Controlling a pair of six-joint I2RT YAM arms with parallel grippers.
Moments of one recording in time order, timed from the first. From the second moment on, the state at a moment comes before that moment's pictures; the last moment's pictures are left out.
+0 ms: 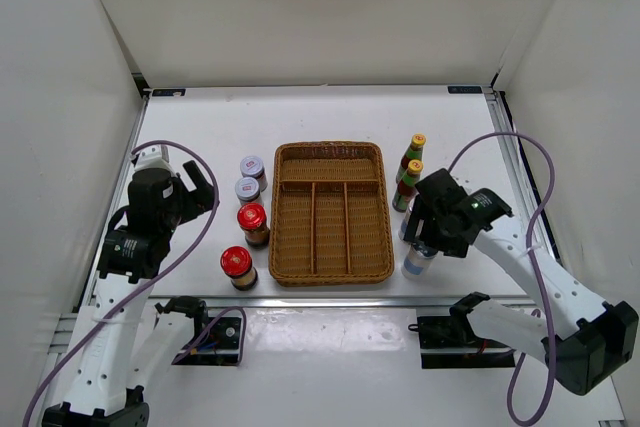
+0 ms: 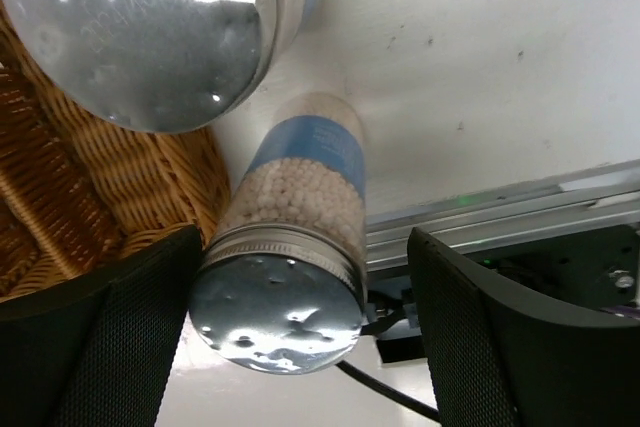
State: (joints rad) left arm -0.16 0.71 0.97 -0.83 -0.20 -0.45; right arm 0.57 1.03 0.93 -1.16 0.21 0.80
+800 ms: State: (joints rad) left arm -0.16 0.71 0.97 -0.83 -0.20 -0.45; right arm 0.76 0.95 1.24 -1.26 0.22 0.80
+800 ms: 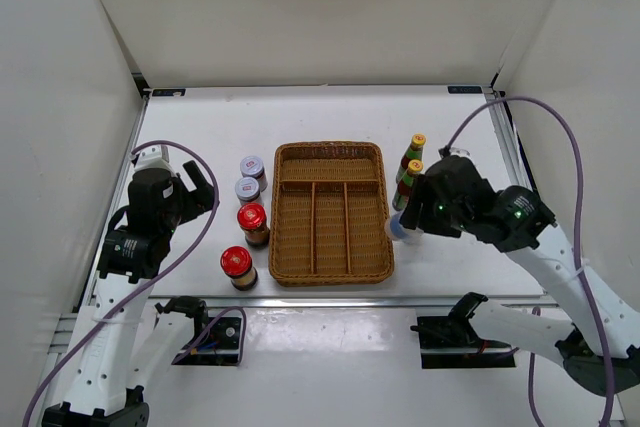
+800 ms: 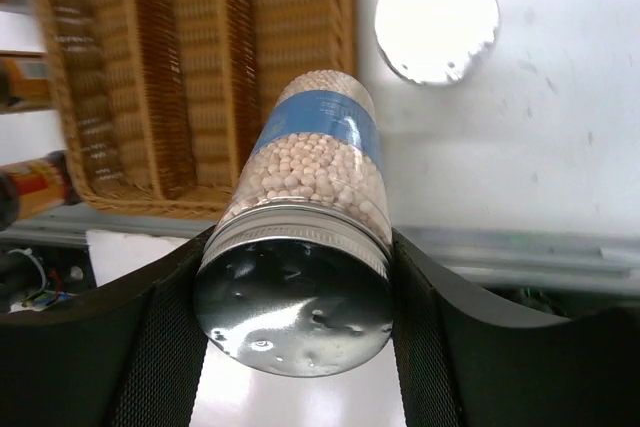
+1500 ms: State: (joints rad) left arm -0.16 0.72 0.97 -0.83 -0.20 -0.45; right arm 0.78 1.70 1.44 -0.90 0.27 0.52
